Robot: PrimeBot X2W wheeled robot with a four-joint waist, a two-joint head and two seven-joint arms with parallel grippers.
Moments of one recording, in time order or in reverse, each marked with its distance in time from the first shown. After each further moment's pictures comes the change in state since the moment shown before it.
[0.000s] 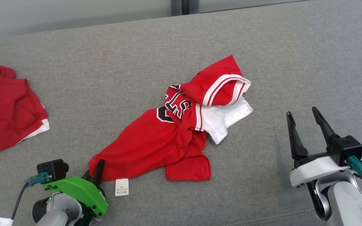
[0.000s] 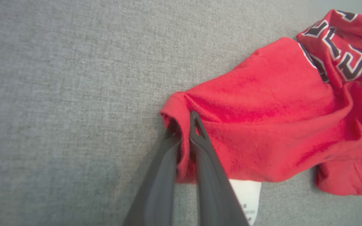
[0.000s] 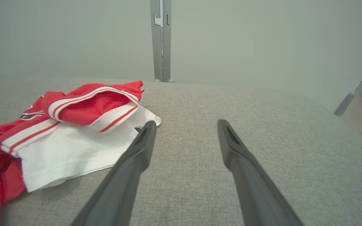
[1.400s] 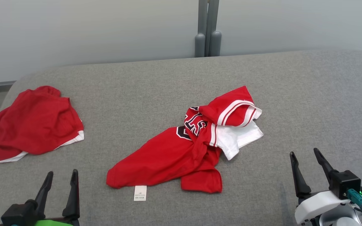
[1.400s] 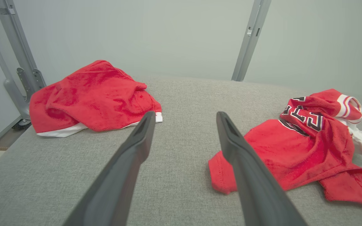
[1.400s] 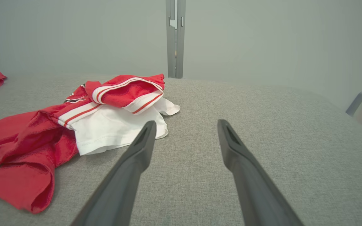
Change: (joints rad) left arm 0.325 -0.081 0.394 -0.222 0.549 -0.122 -0.252; right arm 0.154 -0.014 -0.018 0.033 0.020 0.000 0.000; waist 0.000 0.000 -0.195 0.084
